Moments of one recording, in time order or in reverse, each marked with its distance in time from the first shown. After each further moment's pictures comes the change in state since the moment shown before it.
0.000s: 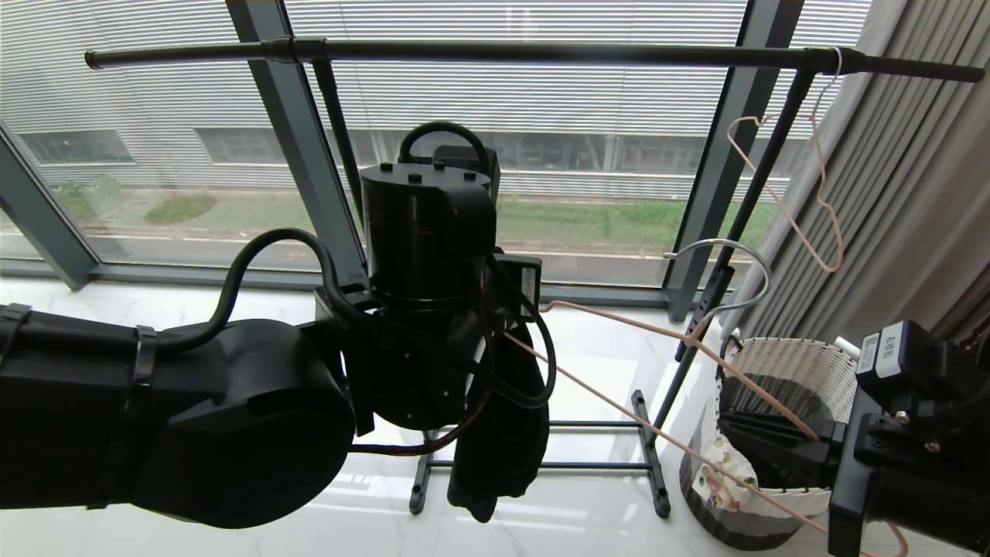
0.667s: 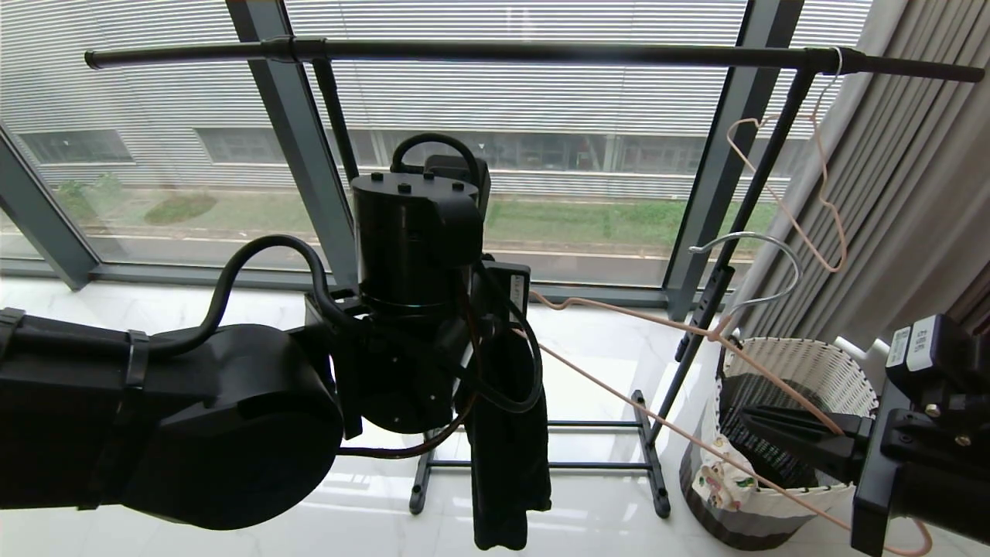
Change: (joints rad) left arm 0.016 -0.011 0.031 0.000 -0.010 0.003; right arm -0.047 -0.050 -0.003 0.044 -0.001 -0.017
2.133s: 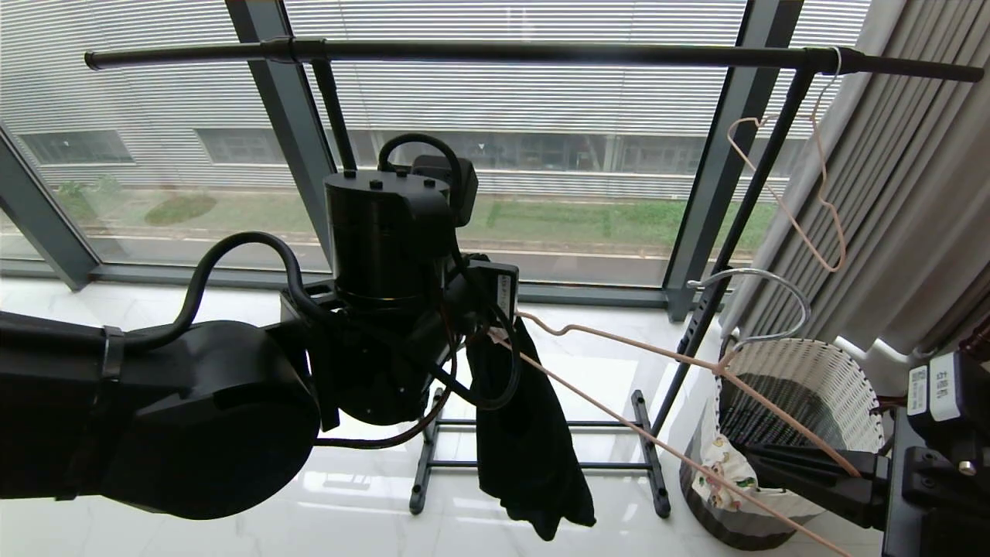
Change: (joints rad) left arm 0.047 -0.024 0.029 0.000 -0.100 0.002; right arm 0.068 -0.056 0.009 0.100 0.005 -0.008
